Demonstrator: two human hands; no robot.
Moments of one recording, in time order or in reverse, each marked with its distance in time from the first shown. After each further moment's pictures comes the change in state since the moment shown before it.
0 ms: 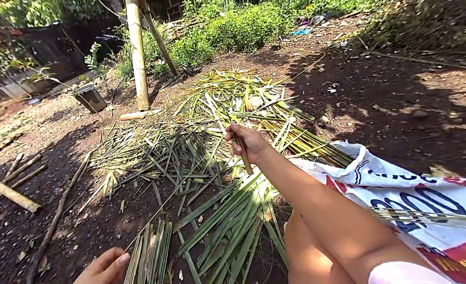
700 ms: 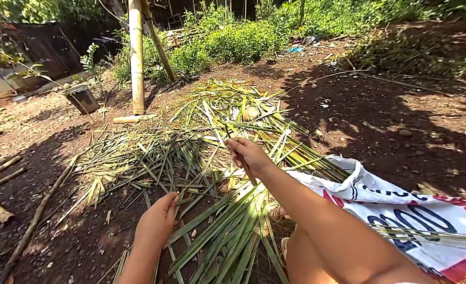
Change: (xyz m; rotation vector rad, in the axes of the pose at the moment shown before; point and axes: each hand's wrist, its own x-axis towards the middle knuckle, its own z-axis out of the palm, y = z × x) left_hand 0.098 0.149 0.096 0.424 0.324 0.339; right_hand 0.006 0.007 0.002 -0.270 0.018 -0.092
